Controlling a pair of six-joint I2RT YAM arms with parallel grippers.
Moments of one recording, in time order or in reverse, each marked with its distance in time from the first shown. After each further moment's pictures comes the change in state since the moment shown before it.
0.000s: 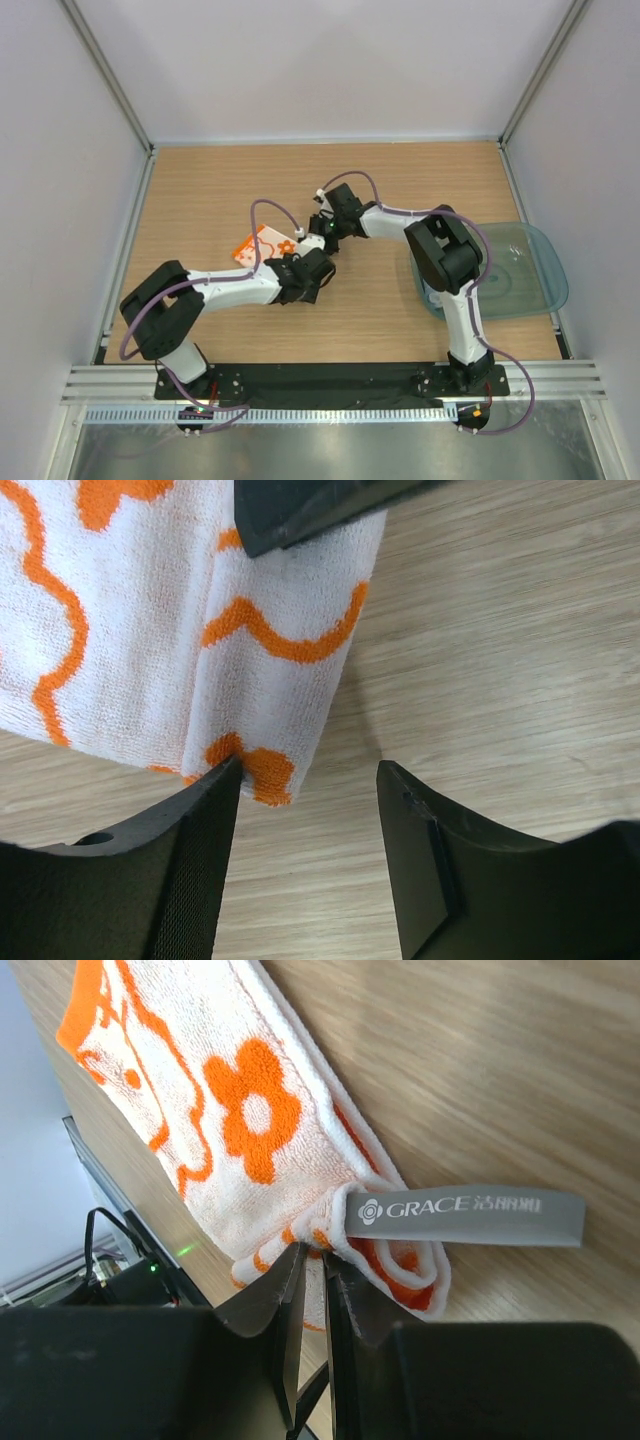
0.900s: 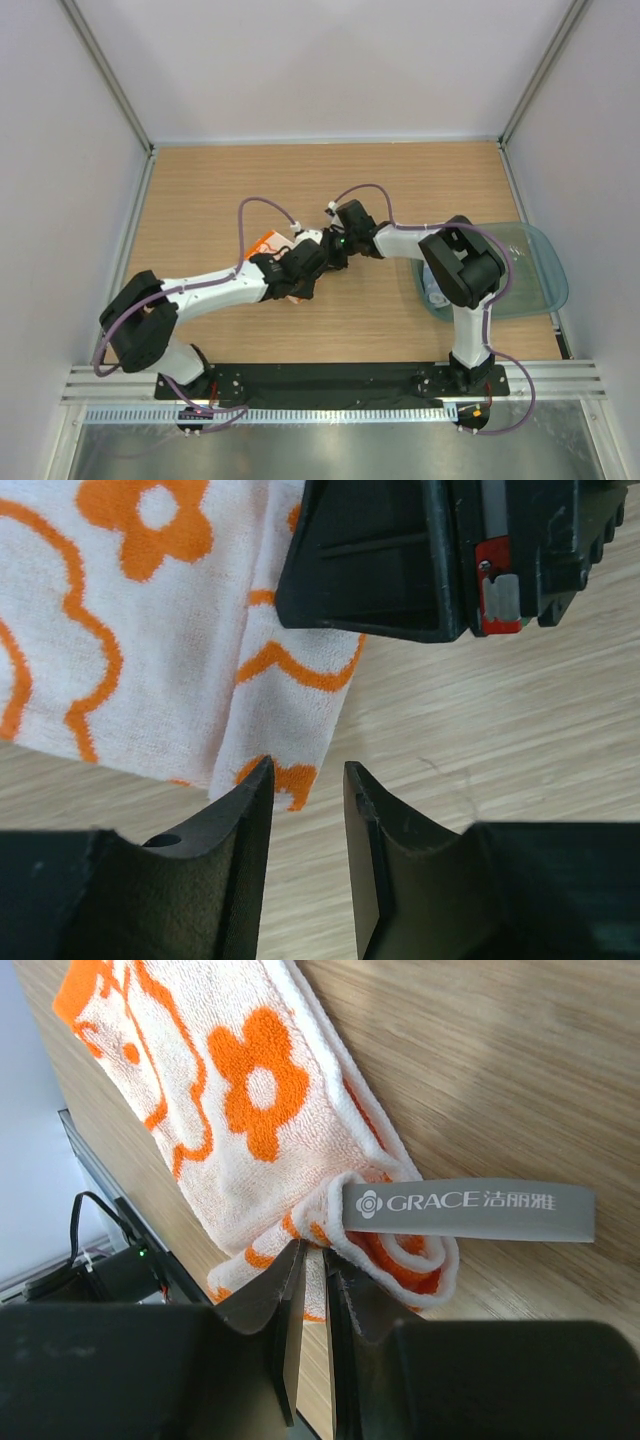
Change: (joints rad) left arm 0.021 -0.128 0.014 -0.053 0.143 -0.006; right arm 0.019 -0.164 -0.284 0.197 0.045 0.069
